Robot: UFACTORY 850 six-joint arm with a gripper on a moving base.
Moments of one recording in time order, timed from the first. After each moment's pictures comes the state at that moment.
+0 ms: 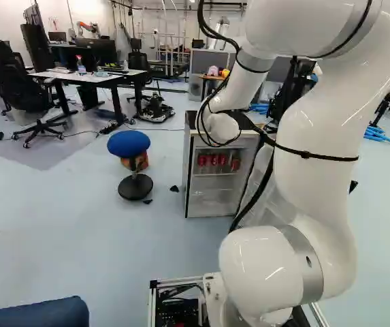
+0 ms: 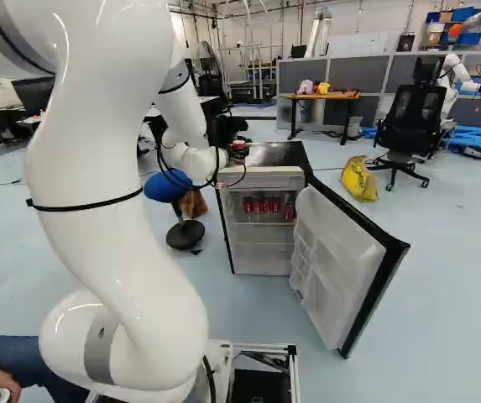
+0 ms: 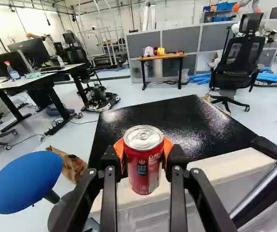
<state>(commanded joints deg) -0.7 -17.3 -44.9 12.5 50.1 0.0</state>
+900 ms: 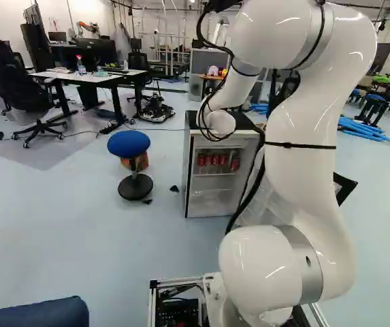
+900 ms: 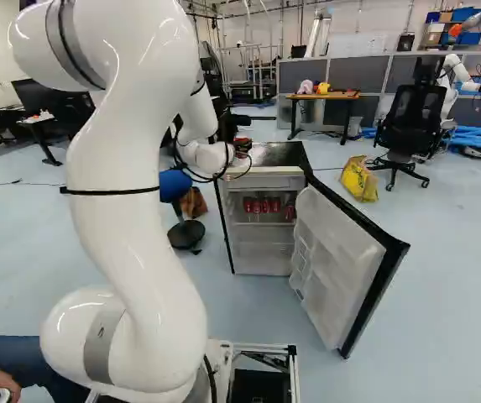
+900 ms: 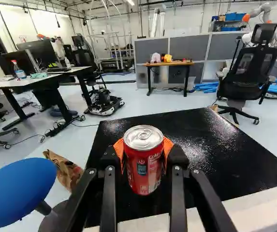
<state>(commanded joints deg) -2.5 -26.7 -56.4 7.2 50.1 0.0</state>
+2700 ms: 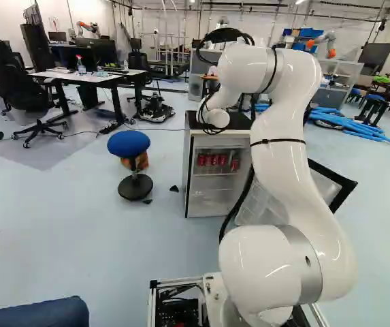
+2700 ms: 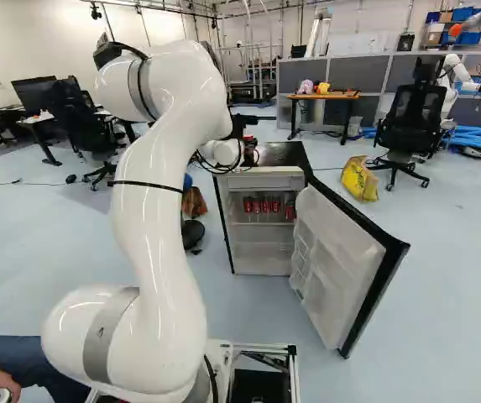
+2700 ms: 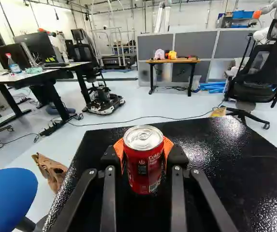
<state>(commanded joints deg) -3.8 -42.7 -77.8 4.3 43.1 0.0</state>
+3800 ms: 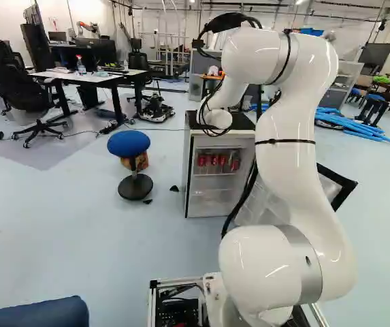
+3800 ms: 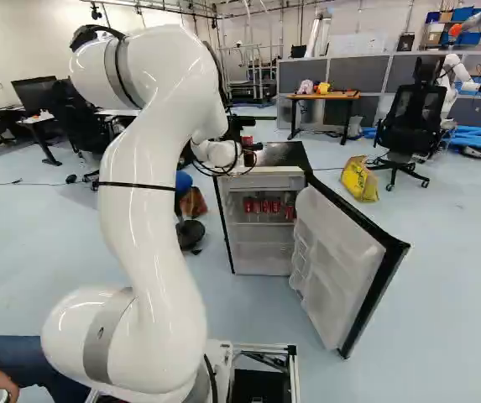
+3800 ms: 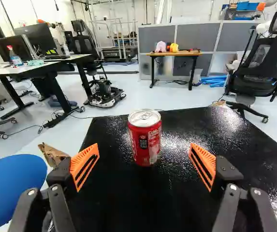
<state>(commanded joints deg) -3.5 -34.9 -67.4 4.3 43.1 0.0</state>
